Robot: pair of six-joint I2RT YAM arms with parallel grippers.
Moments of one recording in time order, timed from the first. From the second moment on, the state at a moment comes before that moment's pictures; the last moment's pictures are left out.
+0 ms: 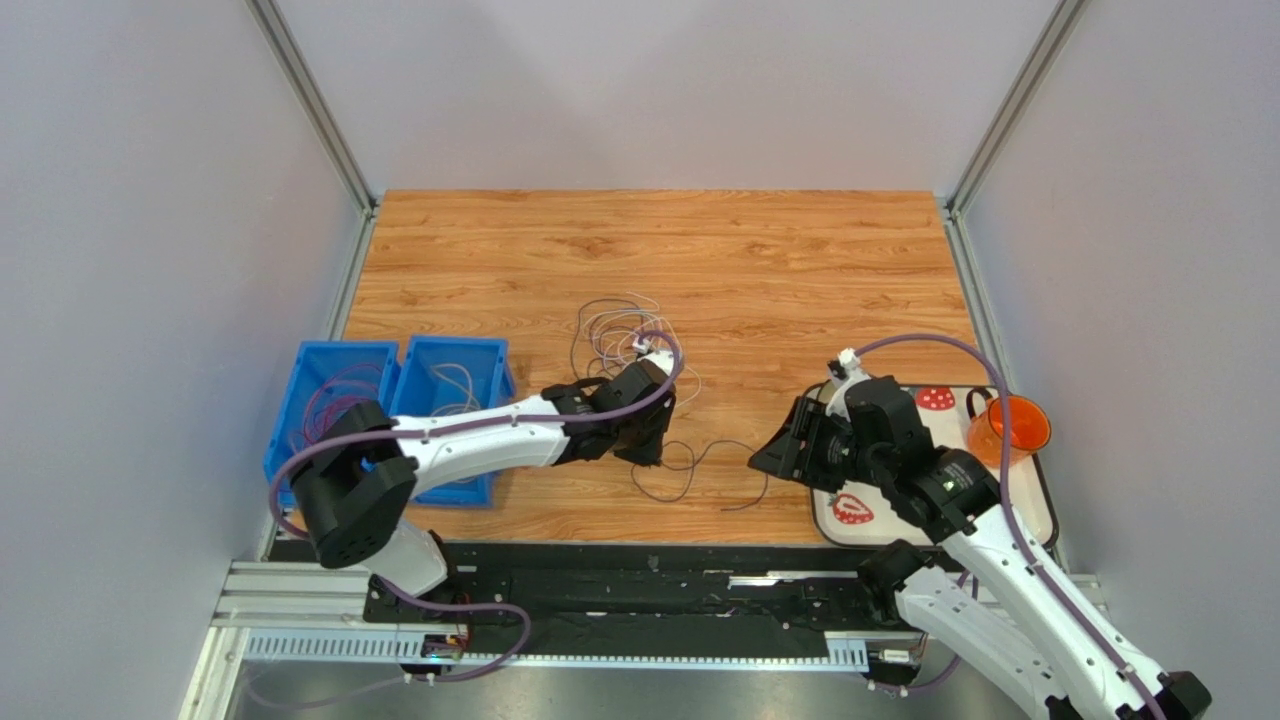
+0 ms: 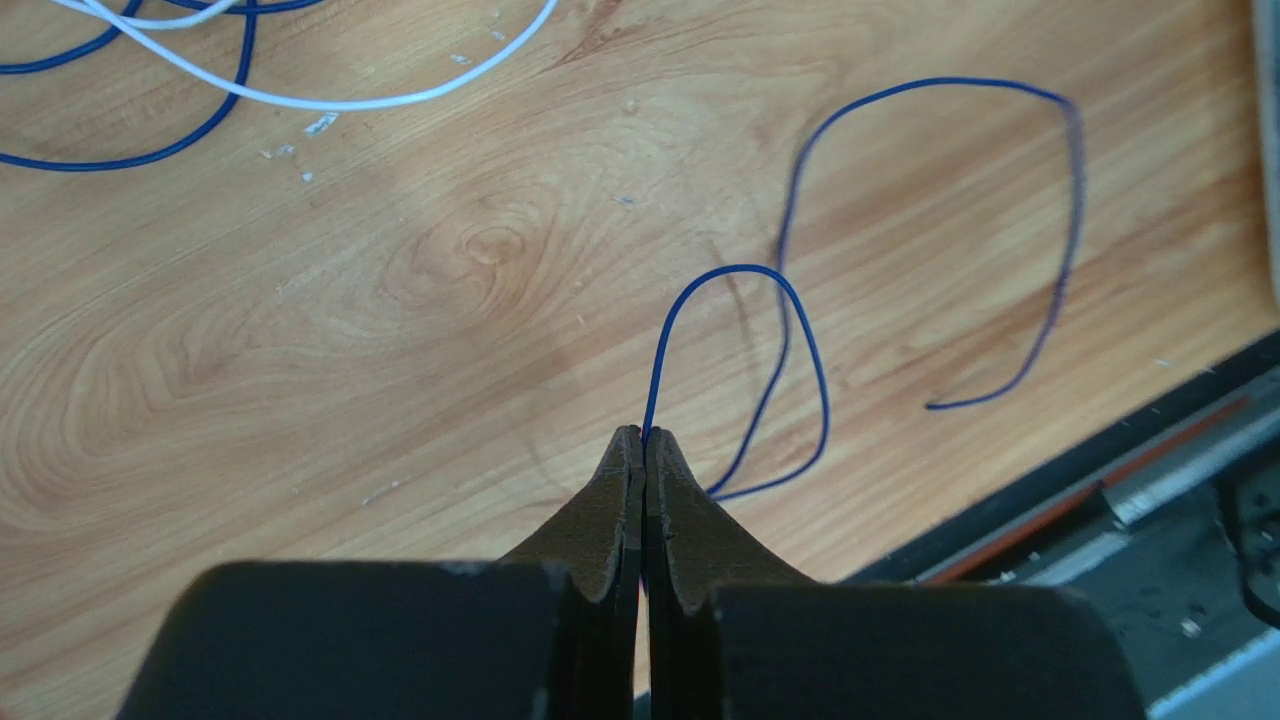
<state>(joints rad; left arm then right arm) -1.00 1.53 0.94 -0.33 -0.11 -0.57 0.55 0.65 0.68 -0.77 -0.21 0.80</state>
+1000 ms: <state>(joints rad) -1.00 1.63 0.98 -0.36 -0.15 -0.62 0.77 1.13 0.60 -0.42 -0.11 1.13</state>
